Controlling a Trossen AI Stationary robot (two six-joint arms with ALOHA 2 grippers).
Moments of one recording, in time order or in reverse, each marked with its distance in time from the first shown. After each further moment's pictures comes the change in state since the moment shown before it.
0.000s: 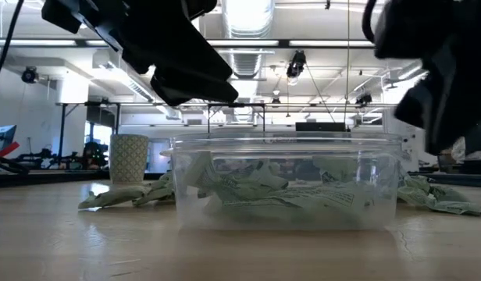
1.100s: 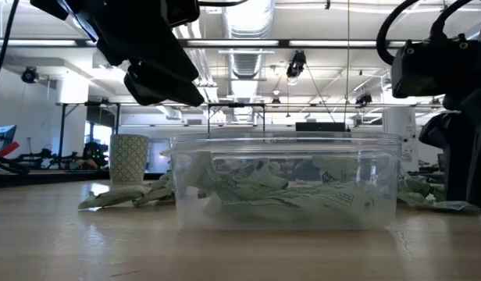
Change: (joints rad) left arm -0.002 -0.091 -0.009 -0.192 0.007 -0.151; right arm 0.048 0.143 0.004 -0.034 0.073 0.136
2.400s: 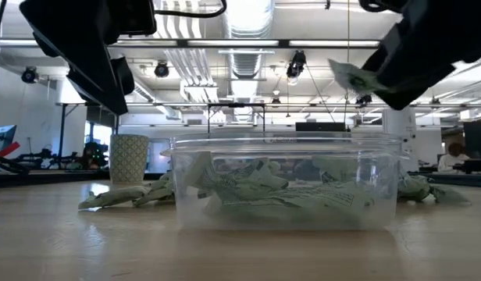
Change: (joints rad) left arm -0.040 -0.151 -0.033 -0.328 0.054 -0.182; right arm -0.039 -0.099 -0.003 0.394 0.044 -0.415
